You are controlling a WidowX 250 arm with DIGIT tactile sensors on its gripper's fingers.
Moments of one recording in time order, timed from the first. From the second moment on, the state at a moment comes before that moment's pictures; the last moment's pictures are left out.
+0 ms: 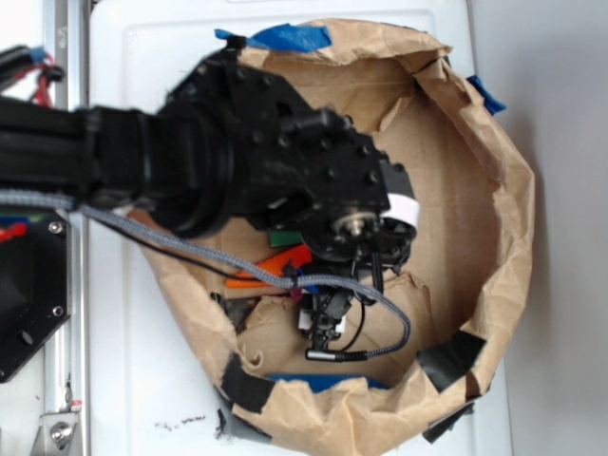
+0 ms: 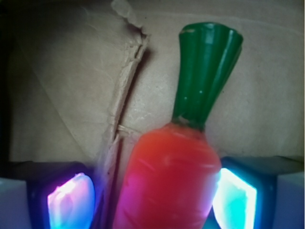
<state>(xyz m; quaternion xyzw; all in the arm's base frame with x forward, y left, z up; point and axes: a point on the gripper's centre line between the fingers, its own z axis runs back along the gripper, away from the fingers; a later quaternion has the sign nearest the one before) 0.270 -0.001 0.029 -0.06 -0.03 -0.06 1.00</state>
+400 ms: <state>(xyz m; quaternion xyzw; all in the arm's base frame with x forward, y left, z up) 0.269 -0.003 0.017 -0.03 -0.03 -0.07 1.00</state>
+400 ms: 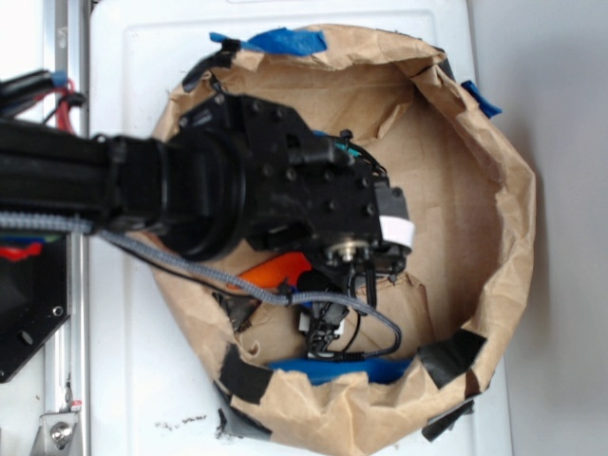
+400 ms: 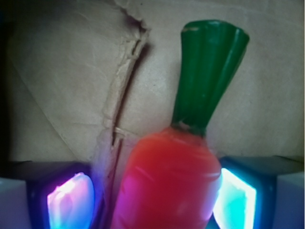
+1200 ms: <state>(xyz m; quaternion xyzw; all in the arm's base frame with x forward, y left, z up) 0.269 -0.003 0.019 -0.04 -0.03 -0.06 1.00</state>
